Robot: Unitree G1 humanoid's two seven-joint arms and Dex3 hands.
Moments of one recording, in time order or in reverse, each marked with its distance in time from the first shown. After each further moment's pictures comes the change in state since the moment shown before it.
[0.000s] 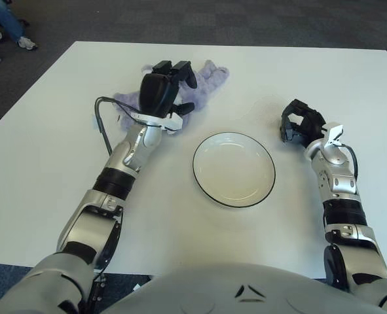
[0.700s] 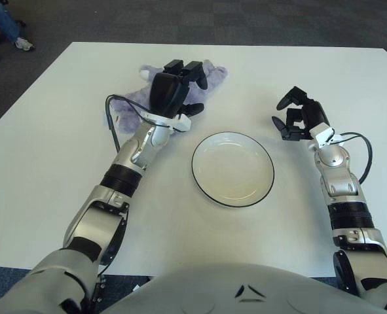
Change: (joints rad) left arm -0.017 -0.033 -0.022 0.031 -0.029 -0.051 -0.019; right arm 0.011 -0.095 0.116 -0.101 -0.359 -0.227 -0.101
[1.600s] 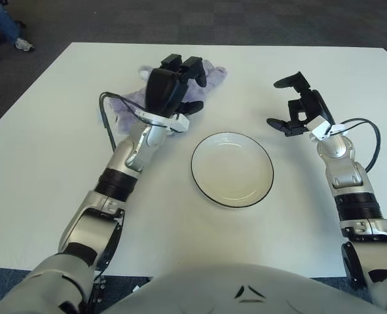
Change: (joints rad) left arm 0.081 0.050 0.027 -0.238 0.109 0.124 -0.051; right arm -0.063 -0.060 0.023 0.051 -0.044 -0.039 0.001
